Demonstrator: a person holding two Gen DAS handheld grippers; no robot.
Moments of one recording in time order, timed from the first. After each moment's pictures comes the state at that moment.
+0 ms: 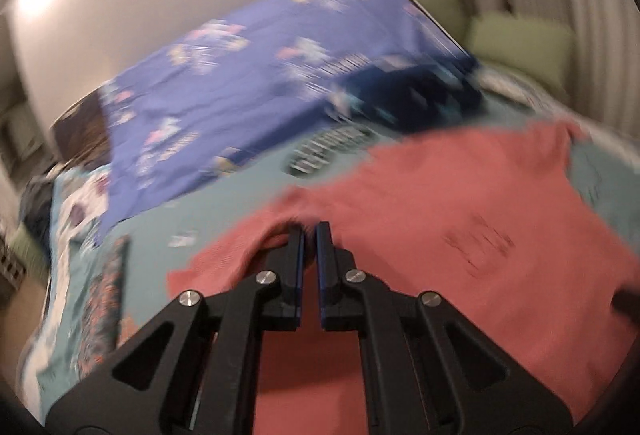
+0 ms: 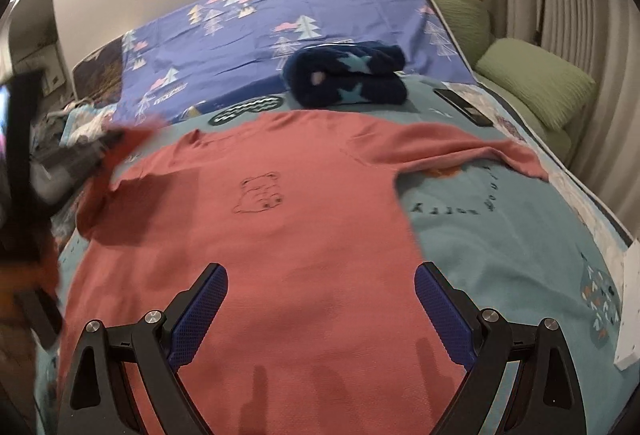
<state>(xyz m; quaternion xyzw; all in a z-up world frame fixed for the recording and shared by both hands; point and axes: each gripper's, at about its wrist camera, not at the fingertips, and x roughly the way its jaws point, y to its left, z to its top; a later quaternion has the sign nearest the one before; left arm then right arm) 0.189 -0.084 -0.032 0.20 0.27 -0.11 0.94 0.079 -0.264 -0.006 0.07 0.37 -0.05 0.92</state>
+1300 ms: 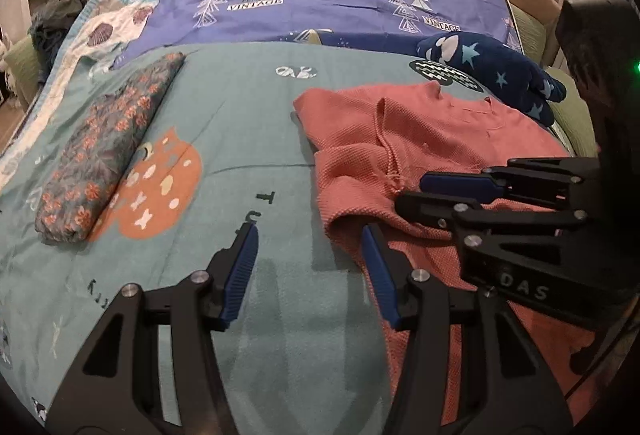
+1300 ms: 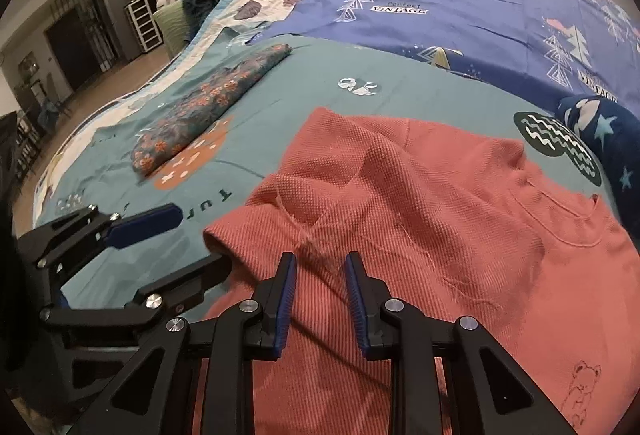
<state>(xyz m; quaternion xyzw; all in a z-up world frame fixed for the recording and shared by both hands) 0.182 0.096 -0.077 -0.05 0.41 -0.04 0.91 0.247 -0.012 -0.058 -0.12 0.46 0.26 0.84</state>
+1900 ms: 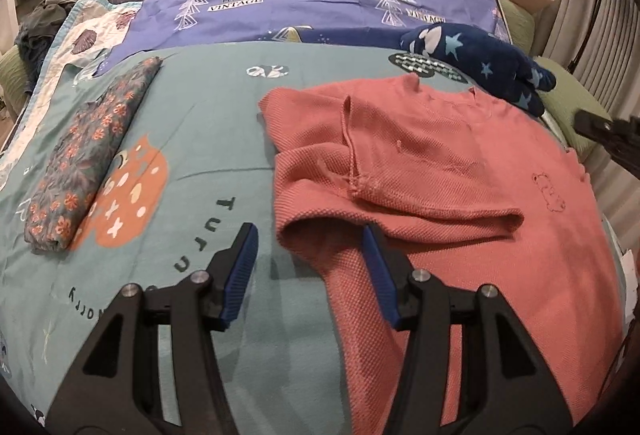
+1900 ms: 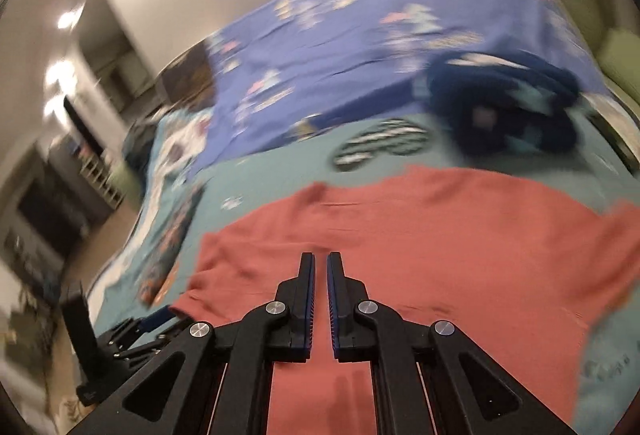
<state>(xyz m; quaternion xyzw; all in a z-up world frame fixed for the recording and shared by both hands) 0.190 0.072 -0.077 -0.03 0.41 -0.06 0.91 0.224 -0.232 0.015 0.14 0.39 0.14 0.90</state>
